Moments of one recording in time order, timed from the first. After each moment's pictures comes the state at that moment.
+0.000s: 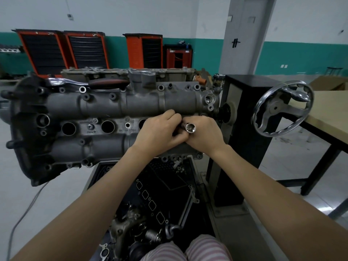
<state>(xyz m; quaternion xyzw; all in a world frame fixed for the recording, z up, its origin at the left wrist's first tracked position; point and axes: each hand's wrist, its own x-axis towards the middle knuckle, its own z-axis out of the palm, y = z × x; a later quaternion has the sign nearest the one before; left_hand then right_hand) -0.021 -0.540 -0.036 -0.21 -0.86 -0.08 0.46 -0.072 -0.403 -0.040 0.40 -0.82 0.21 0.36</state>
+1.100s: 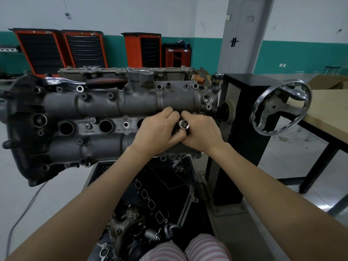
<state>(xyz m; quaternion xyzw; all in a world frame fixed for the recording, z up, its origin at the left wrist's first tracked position) -0.022 -0.539 -0.035 -0.20 -0.86 -0.07 0.46 -0.071 -0.404 -0.037 0.39 -0.83 0.18 0.35</state>
